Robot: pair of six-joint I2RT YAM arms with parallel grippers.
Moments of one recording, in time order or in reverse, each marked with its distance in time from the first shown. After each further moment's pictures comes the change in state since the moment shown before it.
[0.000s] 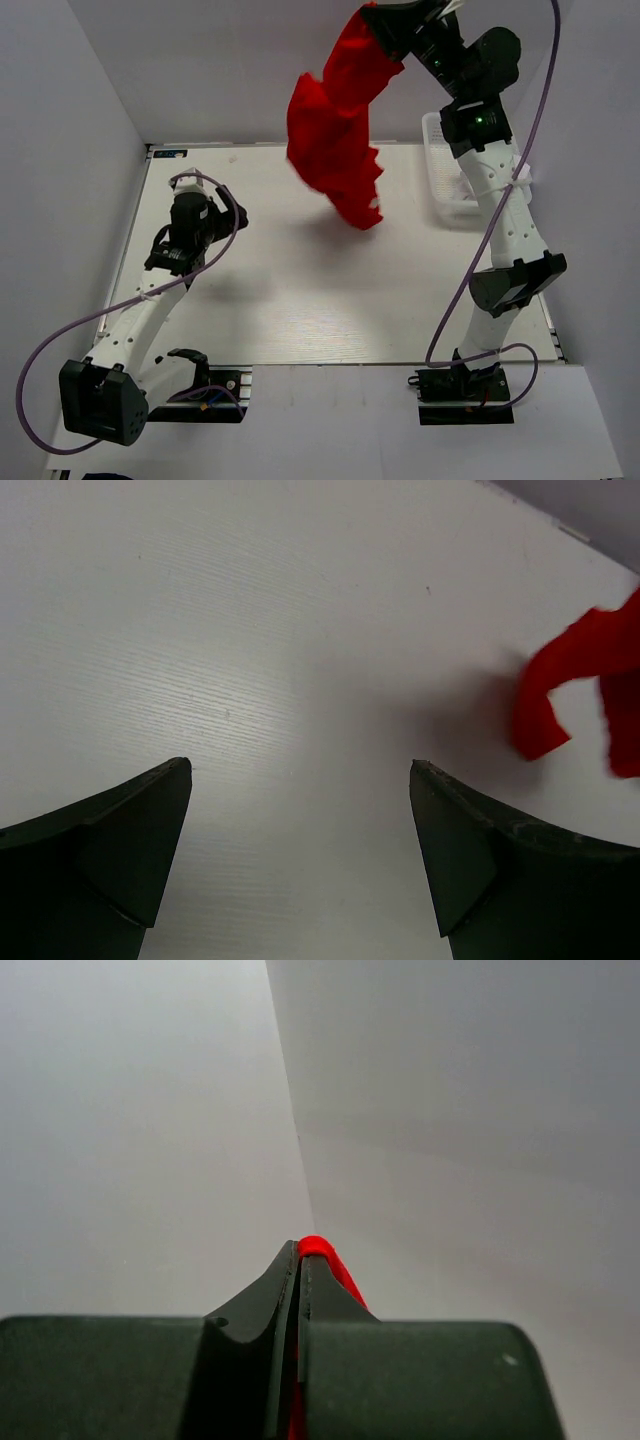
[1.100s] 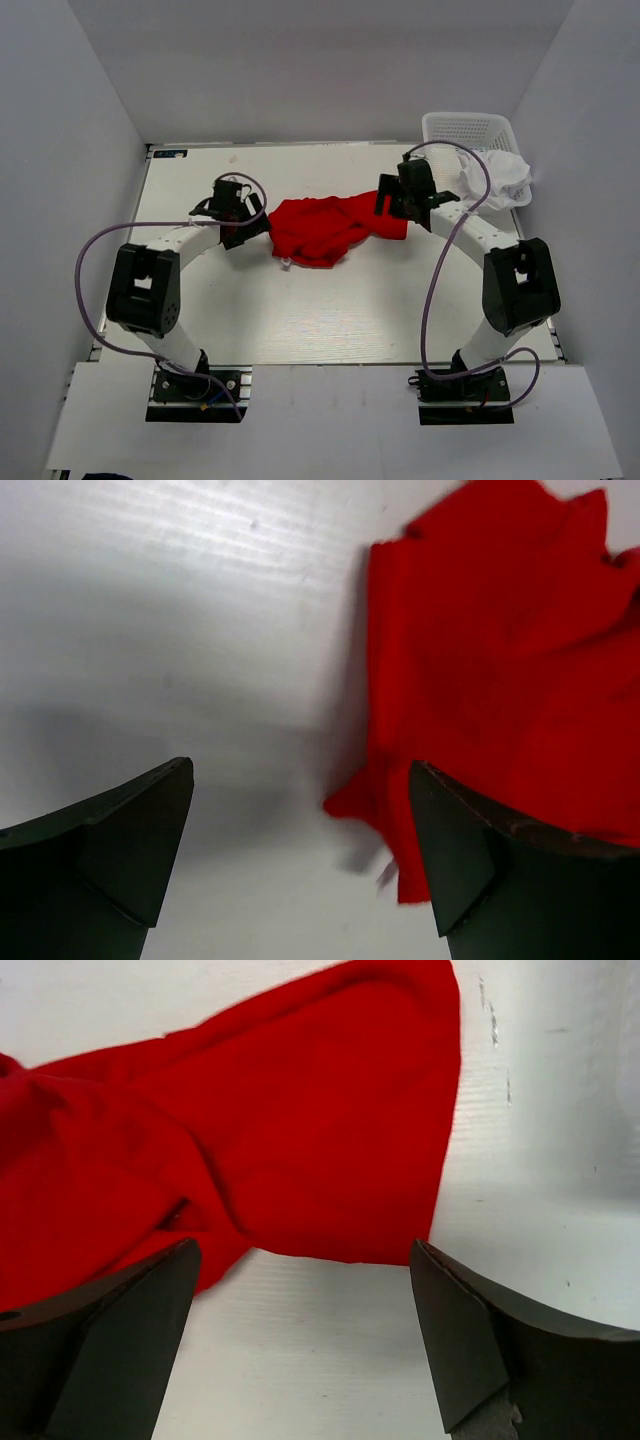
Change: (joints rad) left arm -0.007 0.553 0.162 -0.045 0.155 -0.095; right arm 0.020 -0.164 -1.114 -0.416 0.630 -0.131
